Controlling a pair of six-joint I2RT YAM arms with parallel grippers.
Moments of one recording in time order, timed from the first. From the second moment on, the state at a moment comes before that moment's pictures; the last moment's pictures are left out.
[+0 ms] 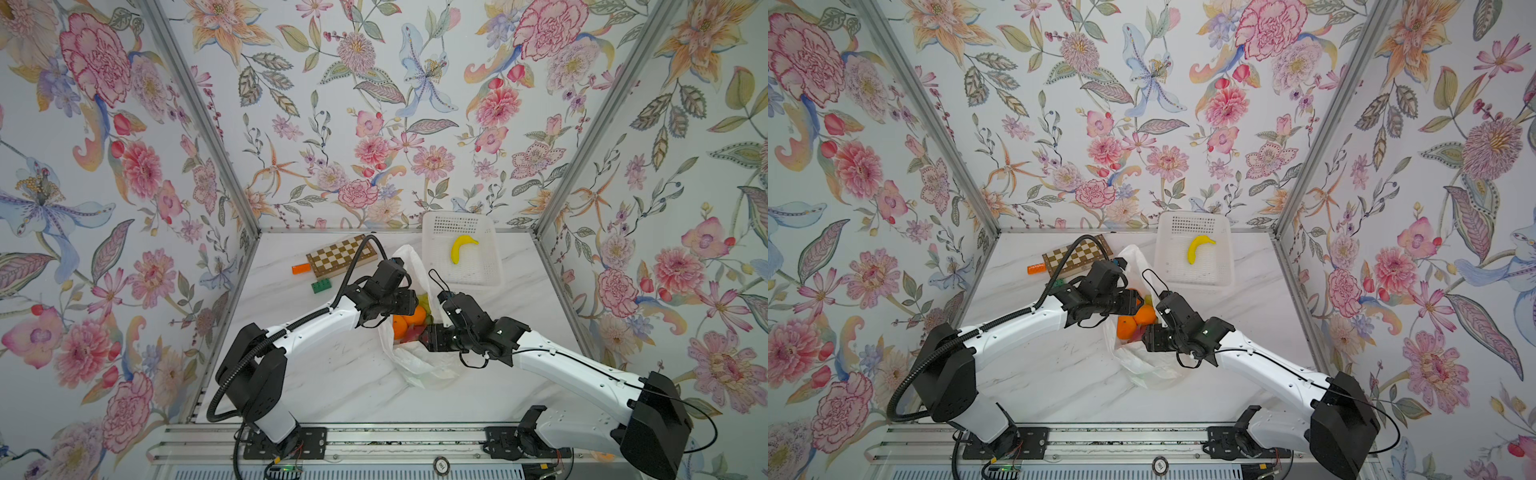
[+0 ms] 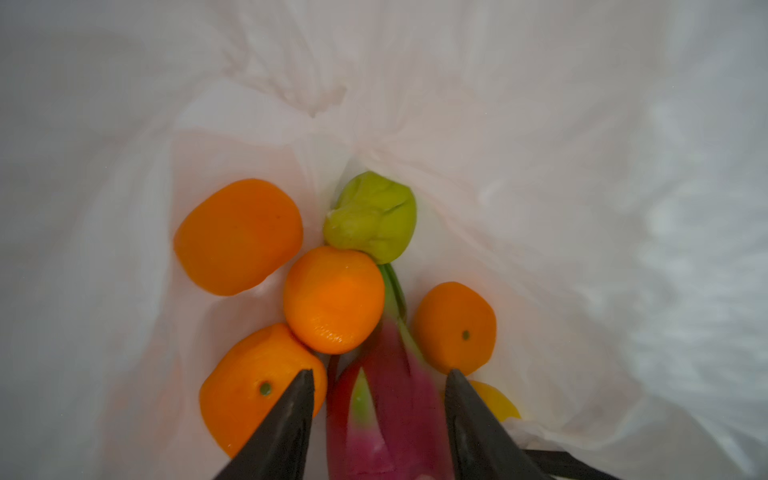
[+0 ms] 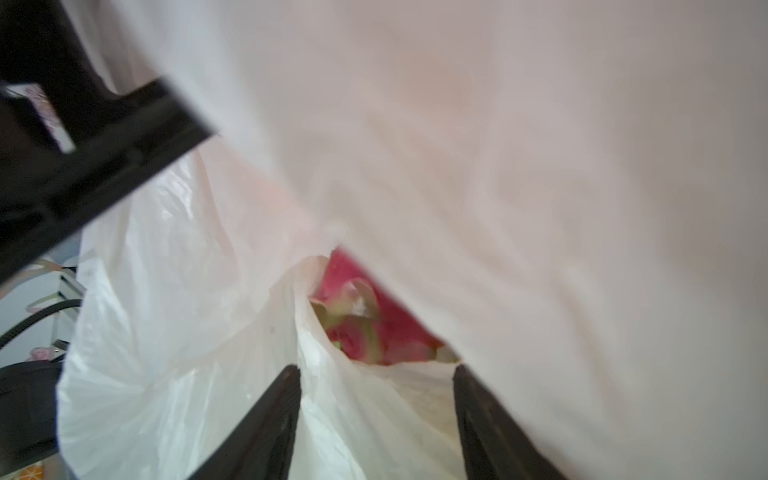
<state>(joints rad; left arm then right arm) -0.77 1.63 1.21 -0.40 0.06 -0.56 0.82 1.23 0.85 -0.56 -0.07 0.66</state>
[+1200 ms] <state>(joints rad) -0.86 1.72 1.23 -0.37 -0.25 -0.63 0.89 1.14 0.91 -0.58 0.08 0.70</state>
